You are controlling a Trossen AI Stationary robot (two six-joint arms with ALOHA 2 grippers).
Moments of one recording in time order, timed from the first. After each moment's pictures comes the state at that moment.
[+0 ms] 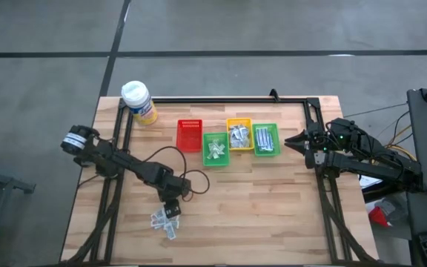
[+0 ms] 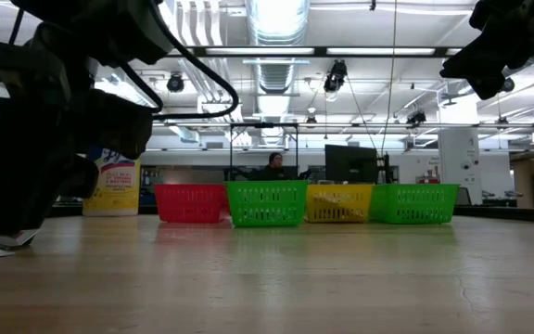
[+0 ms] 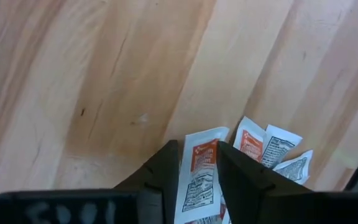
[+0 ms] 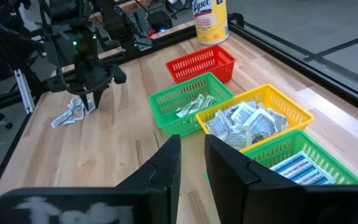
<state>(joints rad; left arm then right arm) -0.31 1.58 0.78 -0.43 0.34 -0.76 -0.37 0.28 0.49 -0.54 -0.21 0.23</state>
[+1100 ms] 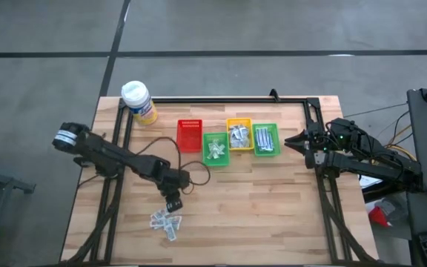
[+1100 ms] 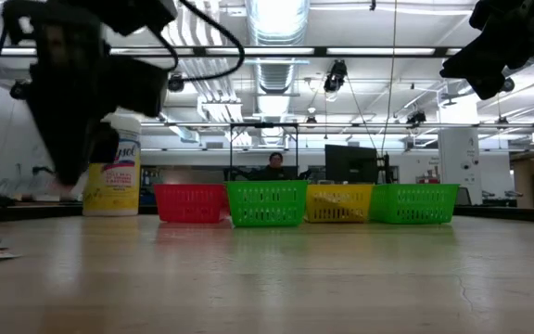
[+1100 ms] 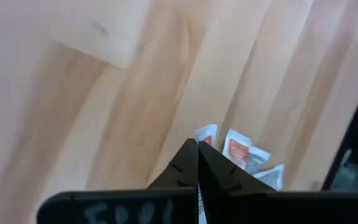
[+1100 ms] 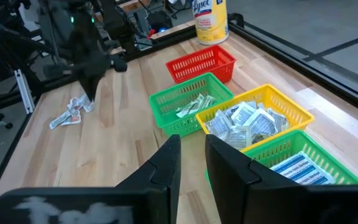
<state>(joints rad) -0.25 1.46 0.82 -0.49 0.28 -0.72 -0.37 0.28 0.49 -0.54 -0.21 0.23</state>
